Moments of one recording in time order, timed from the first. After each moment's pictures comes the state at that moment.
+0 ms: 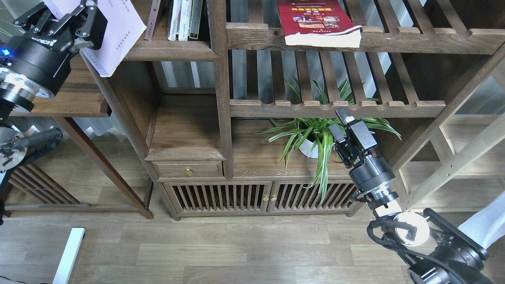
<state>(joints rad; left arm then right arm) -0.44 0.50 -1.30 -1.70 0.68 0.12 0.10 0.13 -0.34 0.98 1.27 0.34 0.58 0.15</state>
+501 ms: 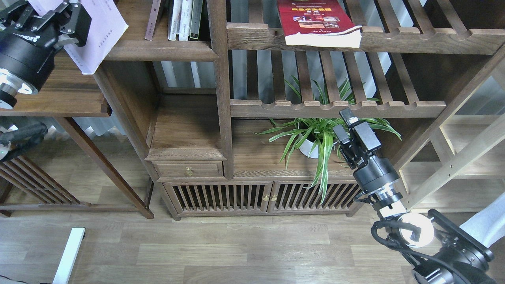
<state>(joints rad) -0.46 0.56 -1.30 -1.64 0.68 0.13 0.10 0.12 -0.36 0.98 1.27 0.34 0.58 0.15</state>
